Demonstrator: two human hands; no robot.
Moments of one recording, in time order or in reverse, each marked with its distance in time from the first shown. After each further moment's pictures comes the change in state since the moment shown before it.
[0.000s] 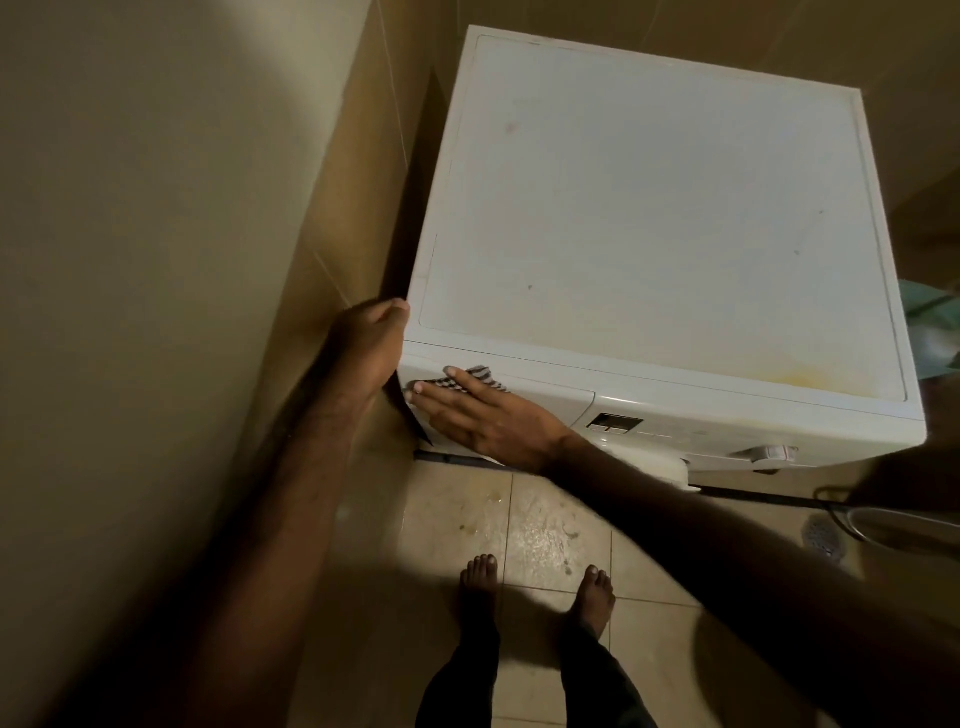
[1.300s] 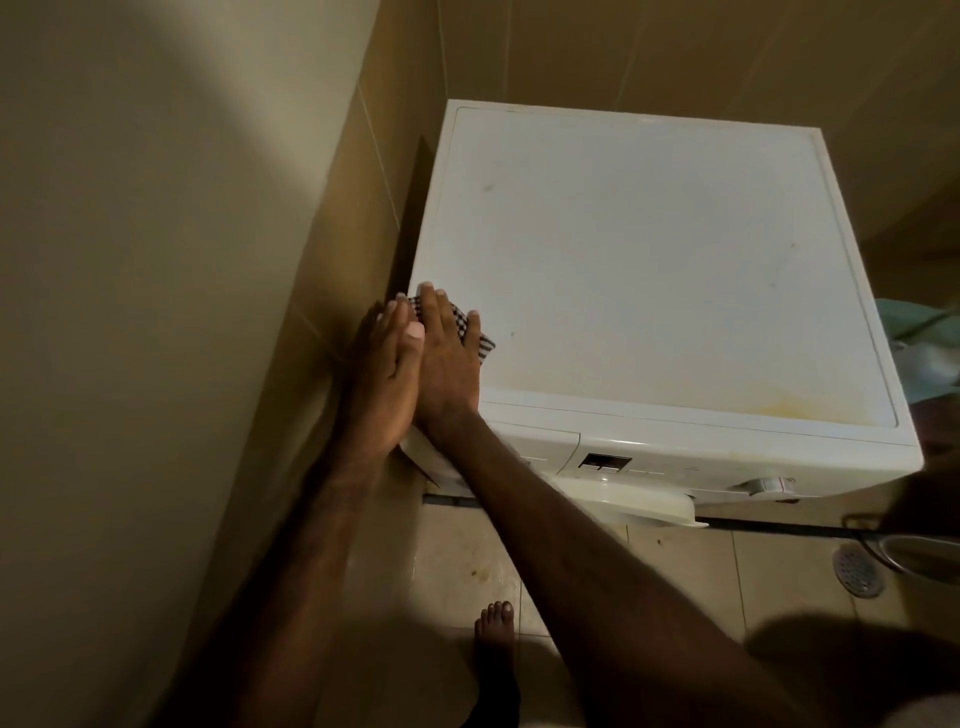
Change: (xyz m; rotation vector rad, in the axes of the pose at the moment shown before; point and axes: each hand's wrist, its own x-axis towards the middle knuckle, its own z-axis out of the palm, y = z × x) left_hand -0.014 0.023 0.028 0.284 0.093 0.491; right_hand 0.103 0.085 -0.023 1.115 -0.139 1.146
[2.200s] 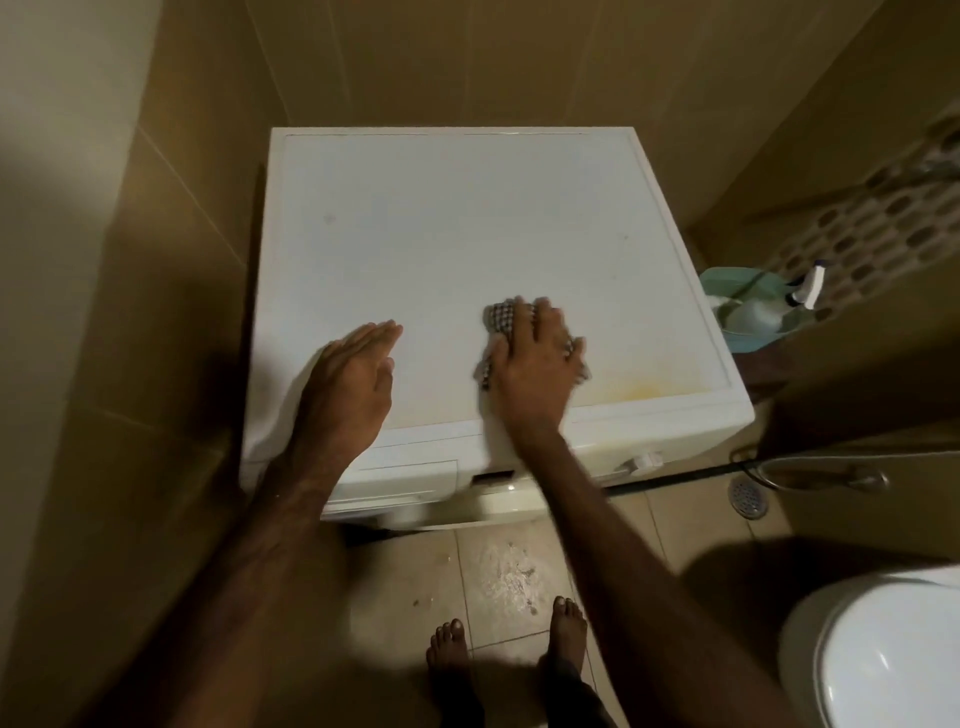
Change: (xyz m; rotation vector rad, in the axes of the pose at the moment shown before) left_hand 0.048 0.049 0.082 0.274 -0.124 0.503; right_hand -0.058 0.209 -0.071 -0.033 0.416 0.595
